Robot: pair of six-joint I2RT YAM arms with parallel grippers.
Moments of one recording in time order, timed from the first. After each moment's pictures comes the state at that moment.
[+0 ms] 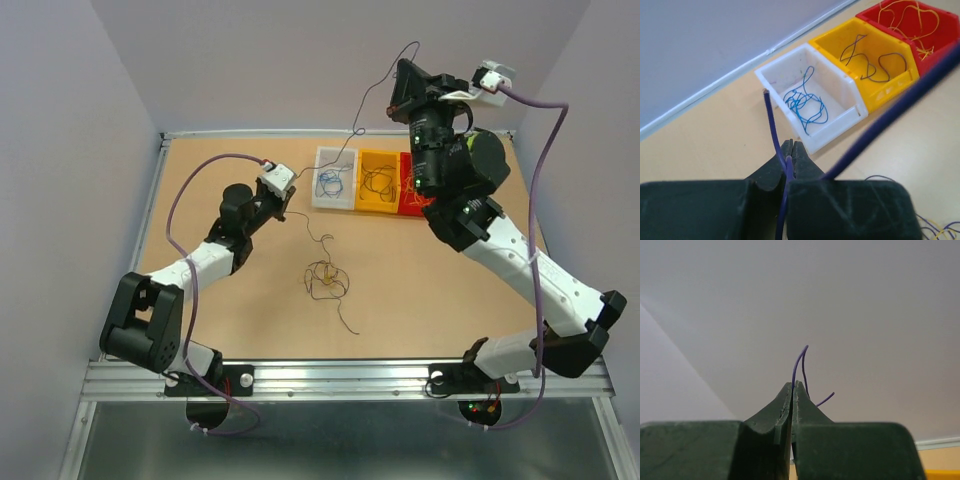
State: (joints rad) left arm -0.38 1.42 0.73 0.61 0.27 0.19; right arm 0.86 1.36 1.64 0.43 0.68 0.12
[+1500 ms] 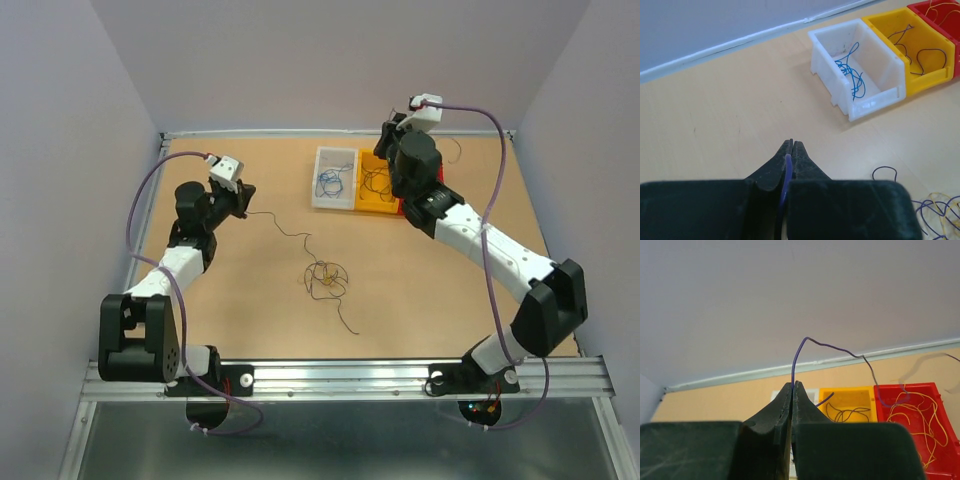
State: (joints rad) left arm -0.05 1.35 0.71 0.48 0.49 0.05; right arm 0.62 1.47 1.33 0.28 0.61 0.23
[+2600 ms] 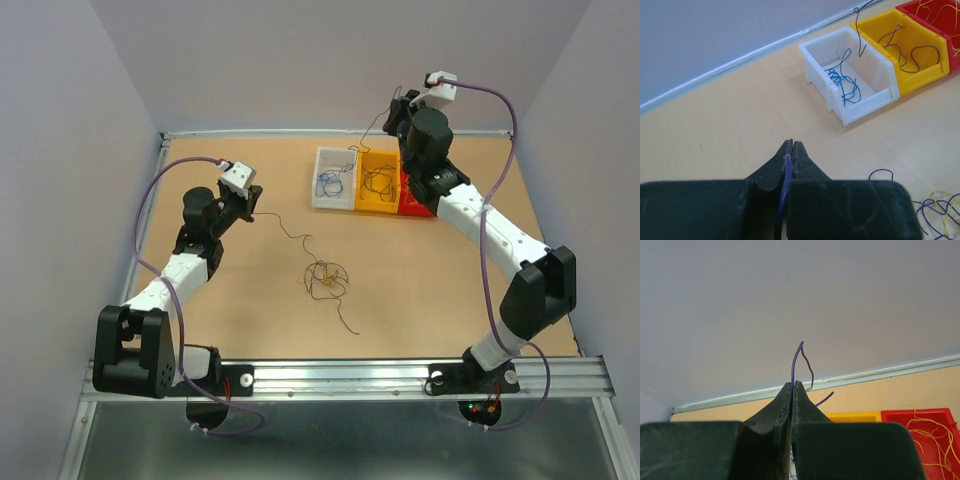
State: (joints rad) left arm -0.14 1.26 0.66 0.50 0.41 0.14; right arm 0.49 1.61 1.45 0.29 0.49 0.30
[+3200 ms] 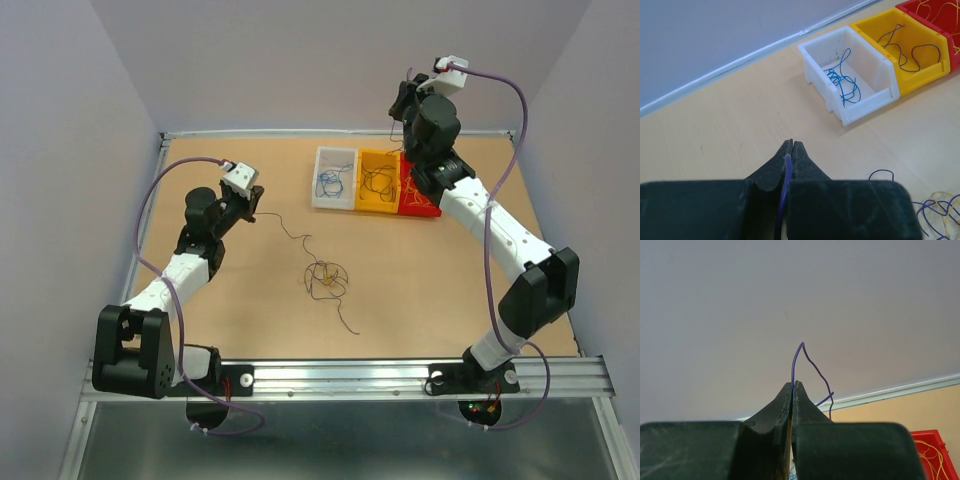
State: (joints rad) left arm -0.16 1.26 0.66 0.50 0.39 0.15; right arm 0.49 1.63 1.58 0.27 0.53 0.24
